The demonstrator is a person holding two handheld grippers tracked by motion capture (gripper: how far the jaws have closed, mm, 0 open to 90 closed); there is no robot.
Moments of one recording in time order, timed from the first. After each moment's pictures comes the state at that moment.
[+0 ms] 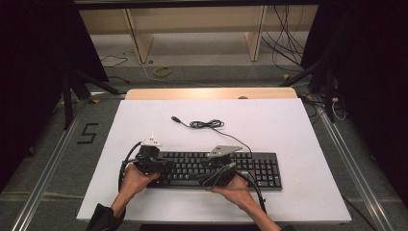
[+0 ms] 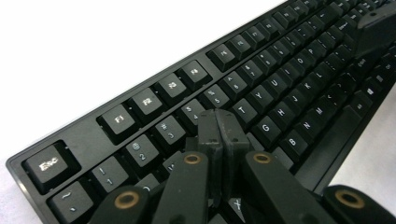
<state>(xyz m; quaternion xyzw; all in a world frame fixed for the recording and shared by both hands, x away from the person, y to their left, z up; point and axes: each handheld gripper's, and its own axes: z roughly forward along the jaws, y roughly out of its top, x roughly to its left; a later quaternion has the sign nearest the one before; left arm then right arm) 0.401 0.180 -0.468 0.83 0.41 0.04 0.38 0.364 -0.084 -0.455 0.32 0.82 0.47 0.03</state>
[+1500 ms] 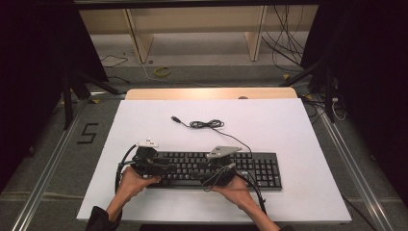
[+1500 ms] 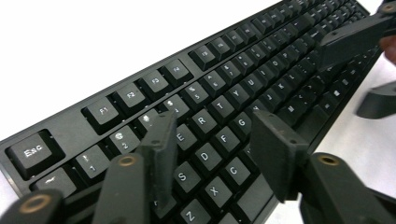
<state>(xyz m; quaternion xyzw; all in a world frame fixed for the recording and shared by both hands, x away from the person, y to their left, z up) 0.389 0.186 -0.461 0.81 0.41 0.02 0.41 0.364 -0.083 -0.457 0.32 0.83 0.46 0.04</state>
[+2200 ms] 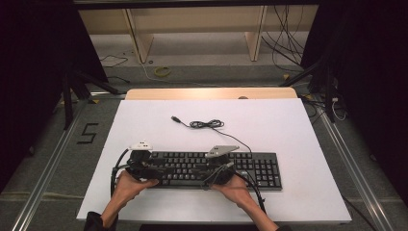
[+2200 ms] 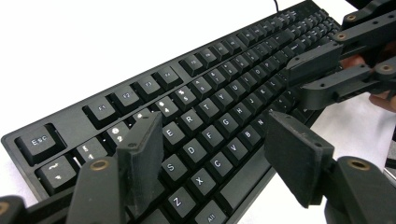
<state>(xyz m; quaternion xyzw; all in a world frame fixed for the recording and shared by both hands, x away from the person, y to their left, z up) 0.375 0.195 -0.454 0.80 0.41 0.02 0.44 0.369 -0.081 -0.460 0.31 0.84 0.45 0.03</state>
